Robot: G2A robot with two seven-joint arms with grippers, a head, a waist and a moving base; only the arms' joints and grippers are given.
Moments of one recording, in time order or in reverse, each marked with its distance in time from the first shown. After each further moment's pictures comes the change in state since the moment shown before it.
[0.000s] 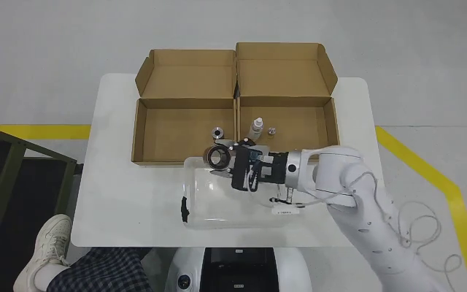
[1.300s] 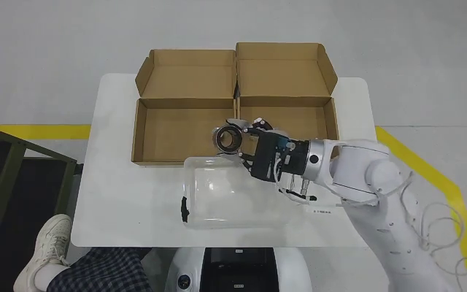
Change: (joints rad) left arm 0.000 0.000 0.000 0.000 0.000 0.000 0.000; right arm 0.014 0.023 0.056 -0.055 0.006 0.045 -0.034
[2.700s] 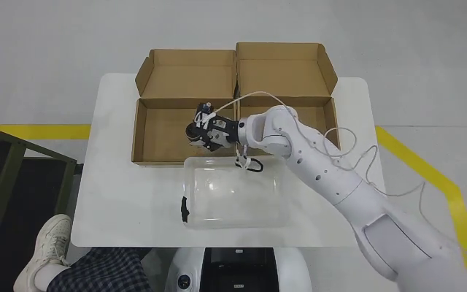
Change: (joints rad) left arm 0.000 0.000 0.000 0.000 0.000 0.000 0.000; right arm 0.512 -0.238 -0.533 0.897 0.195 0.082 -0.058
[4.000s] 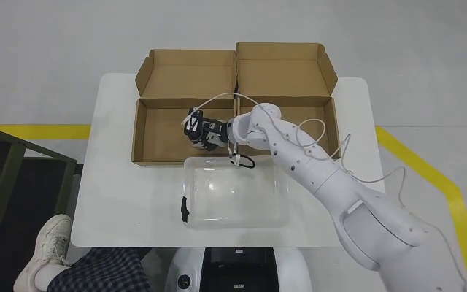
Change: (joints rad) left arm 0.000 0.000 0.000 0.000 0.000 0.000 0.000; right arm 0.094 -0.151 -0.092 0.308 -0.084 -0.005 0.012
